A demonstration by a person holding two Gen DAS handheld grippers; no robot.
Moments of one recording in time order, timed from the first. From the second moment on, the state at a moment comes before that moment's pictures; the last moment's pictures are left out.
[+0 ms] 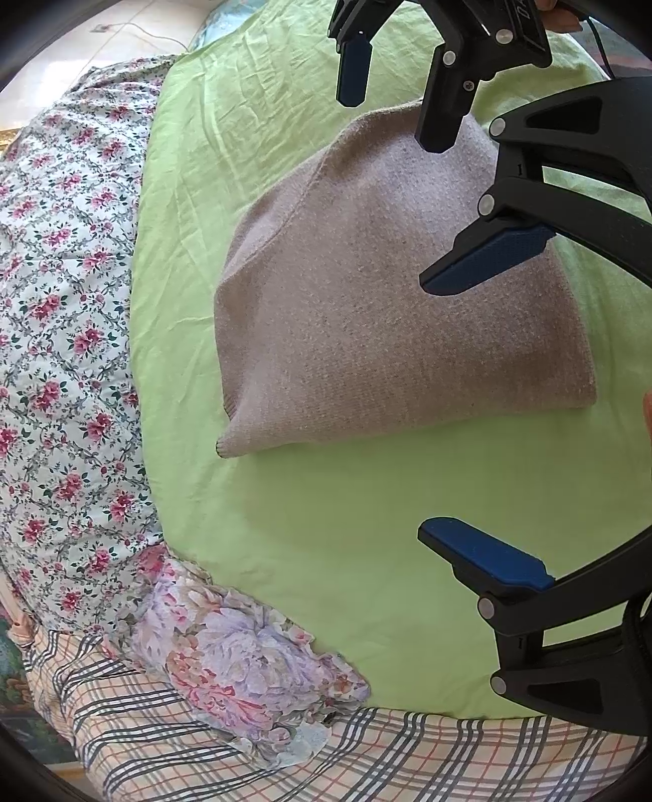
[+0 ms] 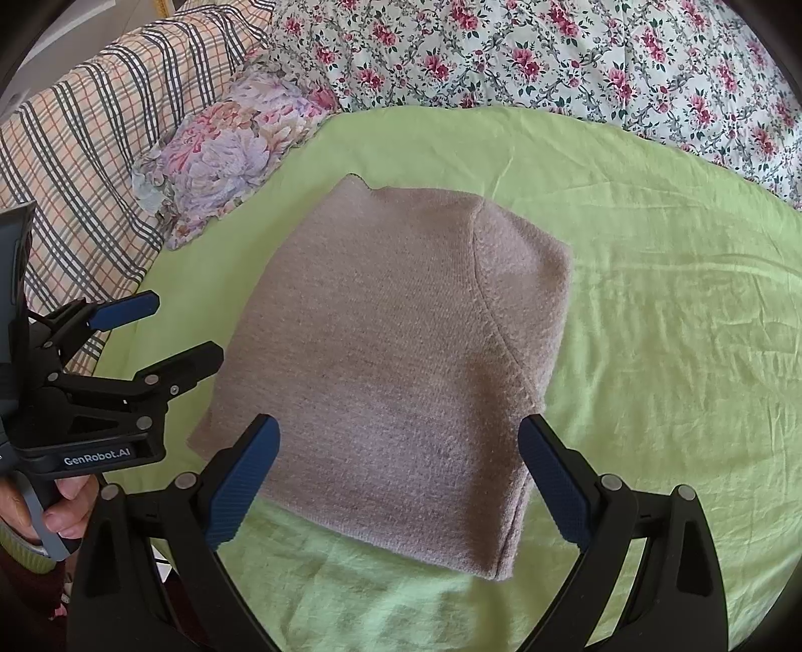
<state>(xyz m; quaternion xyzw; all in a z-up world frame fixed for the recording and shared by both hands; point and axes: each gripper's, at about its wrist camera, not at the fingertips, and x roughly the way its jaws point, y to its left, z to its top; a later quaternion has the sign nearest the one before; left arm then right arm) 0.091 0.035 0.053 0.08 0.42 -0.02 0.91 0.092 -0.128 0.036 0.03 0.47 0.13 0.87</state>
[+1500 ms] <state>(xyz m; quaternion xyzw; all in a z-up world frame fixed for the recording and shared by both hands) 0.092 0.031 0.051 0.08 0.42 -0.03 0.90 0.089 -0.128 0.040 0.03 0.47 0.13 0.87</state>
